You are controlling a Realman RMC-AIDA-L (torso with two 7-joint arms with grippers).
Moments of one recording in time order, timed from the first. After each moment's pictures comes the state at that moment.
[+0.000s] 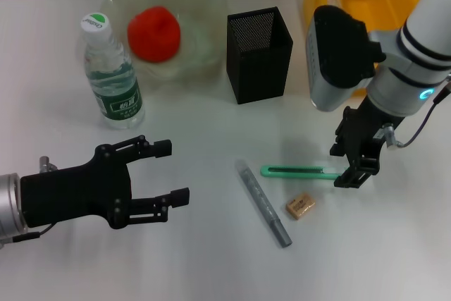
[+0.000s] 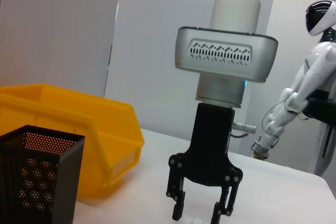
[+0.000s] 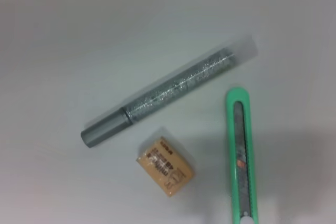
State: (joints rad) left arm -0.36 -2.07 0.77 0.53 1.88 1.73 -1.06; right arm 0.90 2.08 -1.44 -0.92 -2.66 -1.58 1.97
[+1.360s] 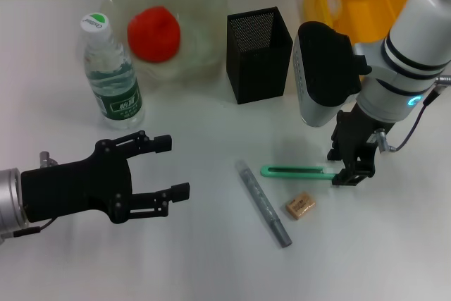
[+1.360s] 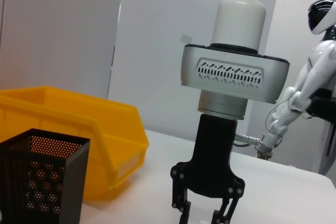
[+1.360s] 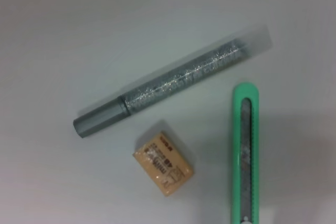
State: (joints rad) left arm -0.37 -2.07 0.76 0.53 1.88 1.72 -1.06; right arm 0.91 2.09 -1.54 -0.89 -2.66 -1.52 1.98
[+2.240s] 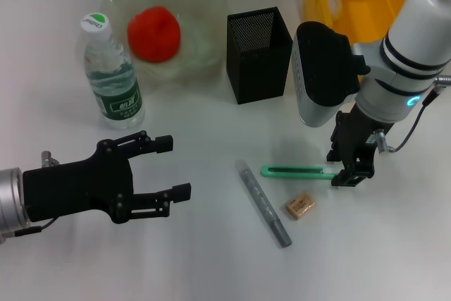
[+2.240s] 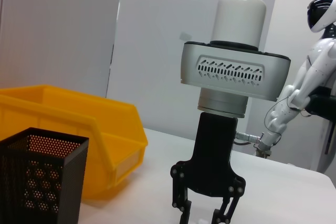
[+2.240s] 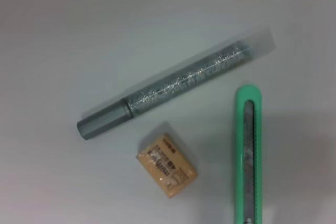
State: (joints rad) left arm -0.37 -2.07 0.77 0.53 1.88 1.71 -1.06; right arm 0.91 2.09 -1.55 -0.90 -2.65 -1.53 1.98
